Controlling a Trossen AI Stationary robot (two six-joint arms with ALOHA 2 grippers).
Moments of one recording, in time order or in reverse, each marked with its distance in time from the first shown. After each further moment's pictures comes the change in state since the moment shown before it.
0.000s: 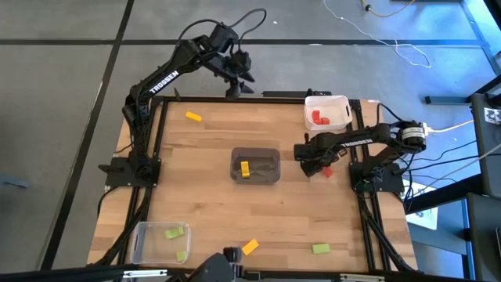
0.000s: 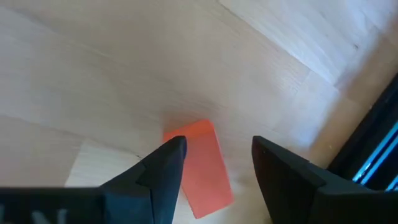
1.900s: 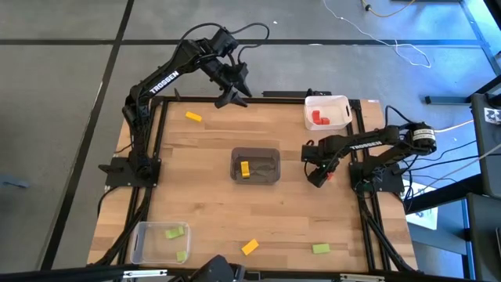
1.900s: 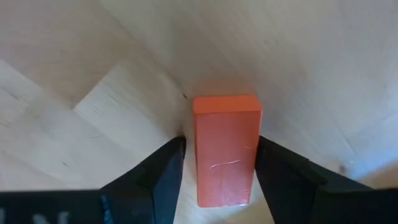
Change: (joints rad) left arm -0.005 0.000 0.000 -0.170 0.238 0.127; right arm -0.001 -0.104 -0.157 0.166 -0.202 -0.395
